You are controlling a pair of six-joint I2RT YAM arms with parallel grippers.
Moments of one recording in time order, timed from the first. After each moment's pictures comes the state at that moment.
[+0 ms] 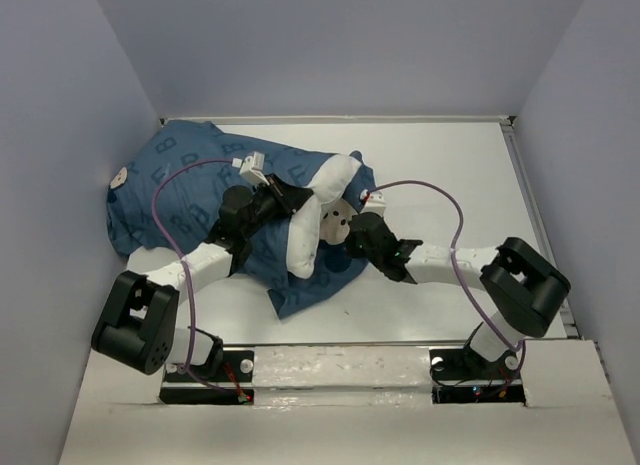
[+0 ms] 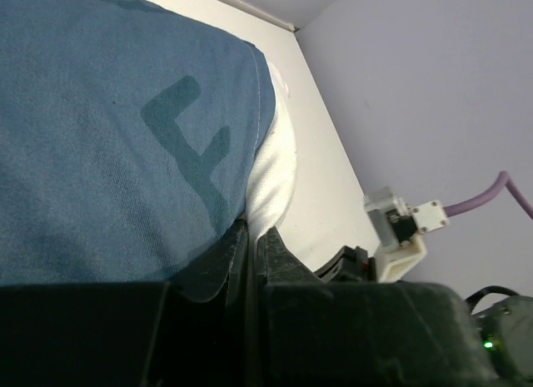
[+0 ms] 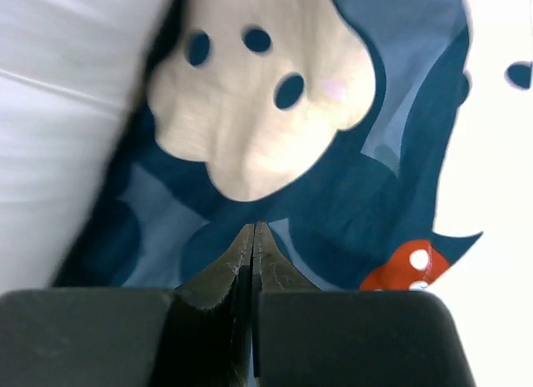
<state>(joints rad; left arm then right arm) -0.40 1.34 0.61 0.66 0.28 -0.80 0.85 1.62 0.79 0.18 0.39 0.63</state>
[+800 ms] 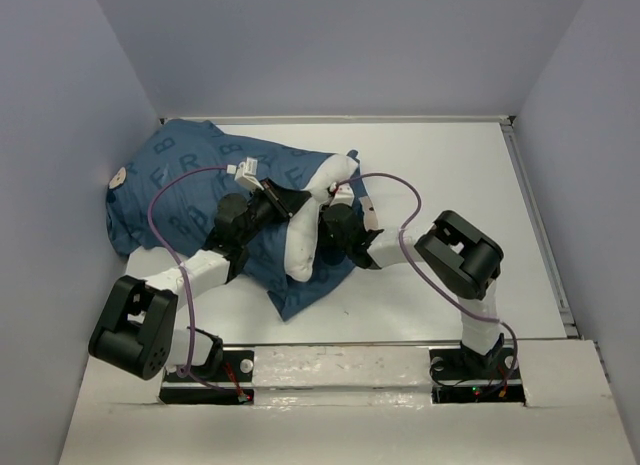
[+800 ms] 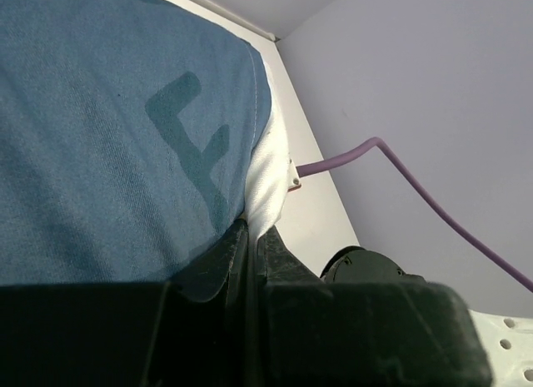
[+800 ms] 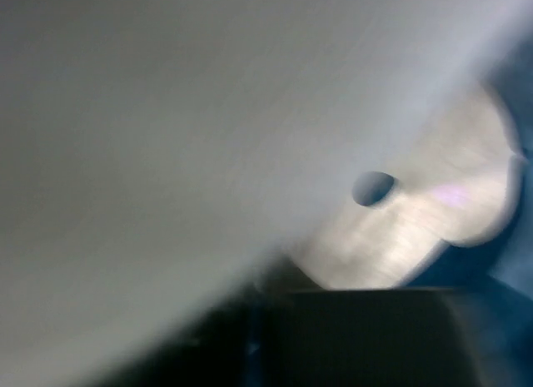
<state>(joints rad) -0.40 1.31 0.53 0.76 0.29 -0.88 0.83 1.99 1.02 0.44 0.32 0.55</state>
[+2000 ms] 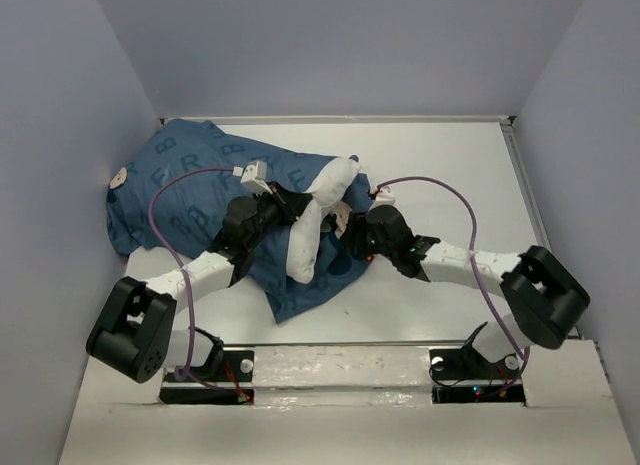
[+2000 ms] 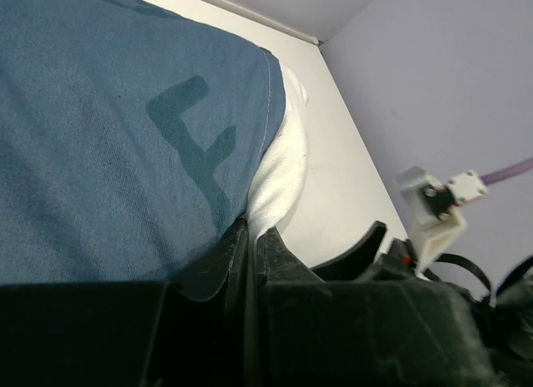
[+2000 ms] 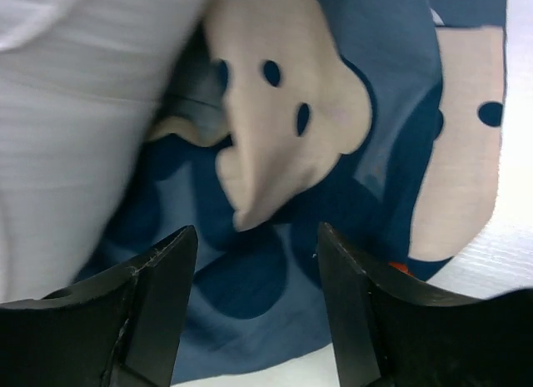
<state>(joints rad) -0.47 1.29 0.54 0.70 0.13 -0.73 0.77 1.45 0.74 0.17 0.21 0.58</state>
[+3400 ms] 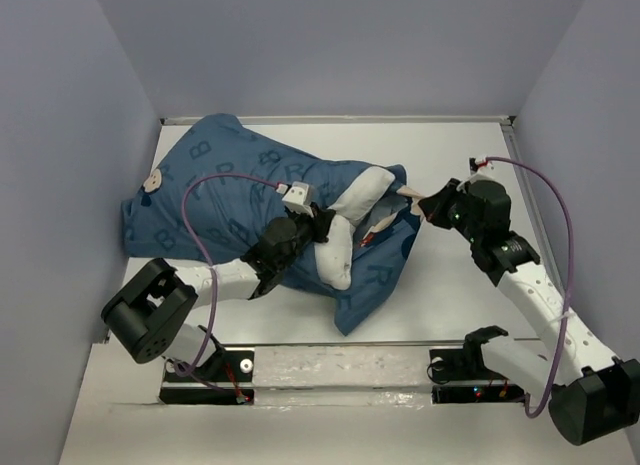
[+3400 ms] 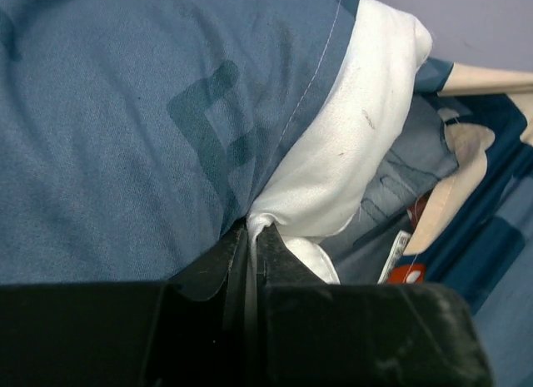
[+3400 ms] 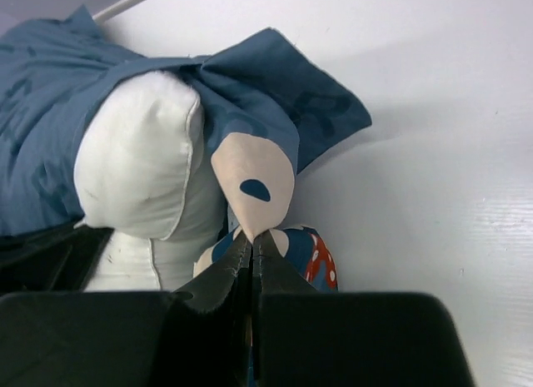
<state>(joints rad) -0.77 1.42 0.53 0.80 -0.21 -0.38 0.29 0.92 0.77 -0.21 0.00 0.57</state>
